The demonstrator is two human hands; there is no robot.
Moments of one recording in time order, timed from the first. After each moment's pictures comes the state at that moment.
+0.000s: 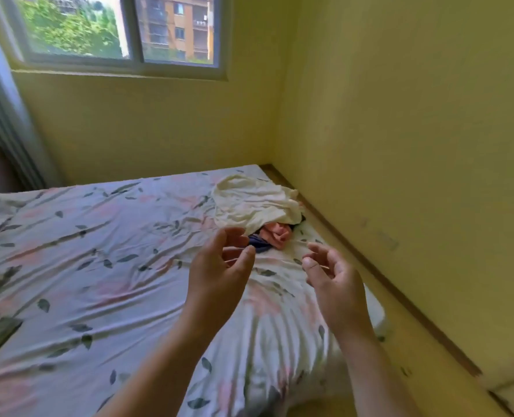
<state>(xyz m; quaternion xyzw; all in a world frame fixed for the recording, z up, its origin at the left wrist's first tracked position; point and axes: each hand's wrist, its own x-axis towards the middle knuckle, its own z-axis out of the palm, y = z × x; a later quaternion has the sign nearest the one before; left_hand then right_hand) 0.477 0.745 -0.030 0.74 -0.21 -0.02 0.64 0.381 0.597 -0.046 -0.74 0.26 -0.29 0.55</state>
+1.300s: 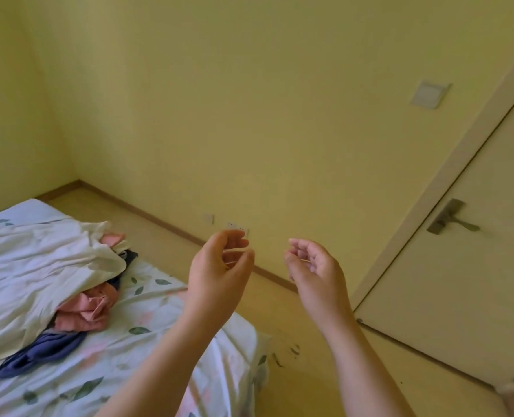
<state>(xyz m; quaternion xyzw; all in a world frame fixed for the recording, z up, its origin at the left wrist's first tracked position) 0.484 0.237 -0.044 0.63 -0.42 -0.25 0.60 0.340 0.180 -0.045 -0.64 0.48 -0.43 0.41</state>
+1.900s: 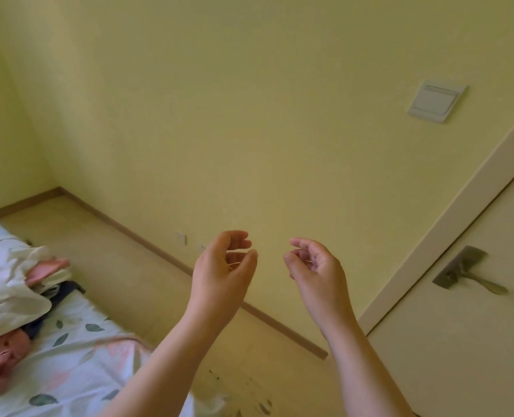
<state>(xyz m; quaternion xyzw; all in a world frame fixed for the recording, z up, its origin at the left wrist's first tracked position) 0.374 -0.065 -0.055 0.65 -0.40 -0.24 0.60 0.234 -0.128 -0.050 -0.66 0.46 -0.41 0.43</state>
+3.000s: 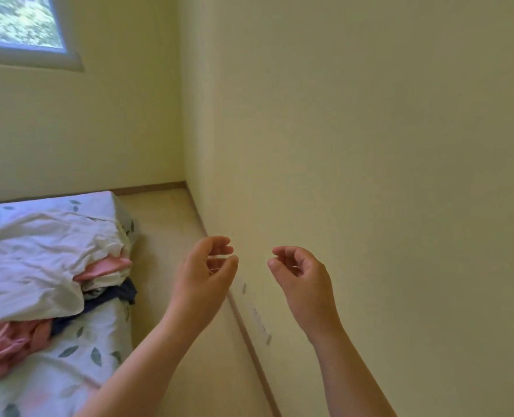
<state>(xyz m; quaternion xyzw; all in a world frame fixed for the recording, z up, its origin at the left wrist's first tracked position) 0.562 -0.357 -0.074 0.77 -0.18 -0.04 0.61 0.474 -0.493 -0.059 -0.76 0.23 -0.25 0.56</state>
